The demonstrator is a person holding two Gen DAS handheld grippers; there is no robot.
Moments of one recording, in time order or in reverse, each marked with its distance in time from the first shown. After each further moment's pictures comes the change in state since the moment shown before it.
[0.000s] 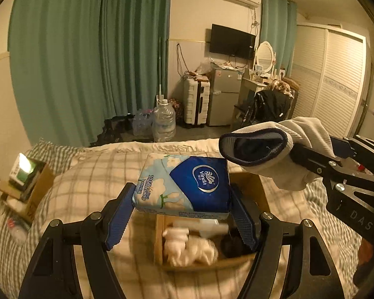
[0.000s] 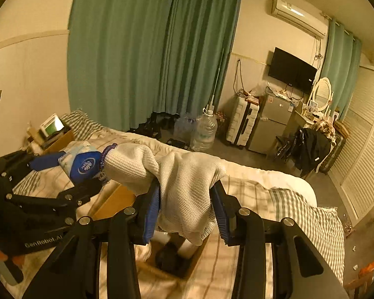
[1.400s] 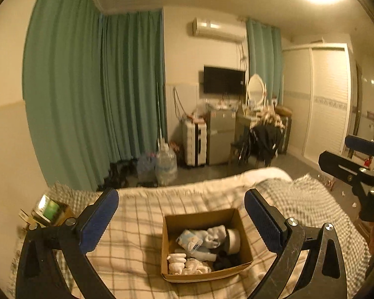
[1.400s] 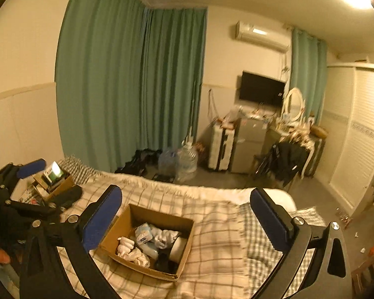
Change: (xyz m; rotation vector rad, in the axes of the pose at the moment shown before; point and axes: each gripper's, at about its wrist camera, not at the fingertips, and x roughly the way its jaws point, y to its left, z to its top) left arm -0.153 -0.023 0.027 0.073 -0.269 0.017; right arm -0.165 -0.045 0.010 0.142 -0.217 -0.101
